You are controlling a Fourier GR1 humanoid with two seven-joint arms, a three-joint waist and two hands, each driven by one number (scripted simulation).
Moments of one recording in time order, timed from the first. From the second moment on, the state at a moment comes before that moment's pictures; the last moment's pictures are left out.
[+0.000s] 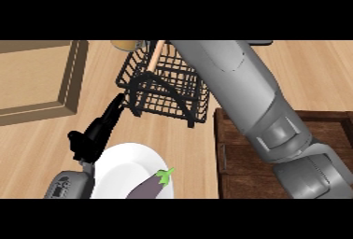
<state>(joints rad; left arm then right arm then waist) -0.15 0.10 -0.06 -1.34 -0.01 -0.12 -0.07 -1.48 -0.01 0.09 -0.64 0.04 -0.32 0.79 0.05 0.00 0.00</state>
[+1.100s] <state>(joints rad) -0.06 0.12 -0.01 -1.37 0.01 -0.10 -0.11 -1.11 -0.43 0.03 -1.12 0.15 -0.63 0.76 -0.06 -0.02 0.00</state>
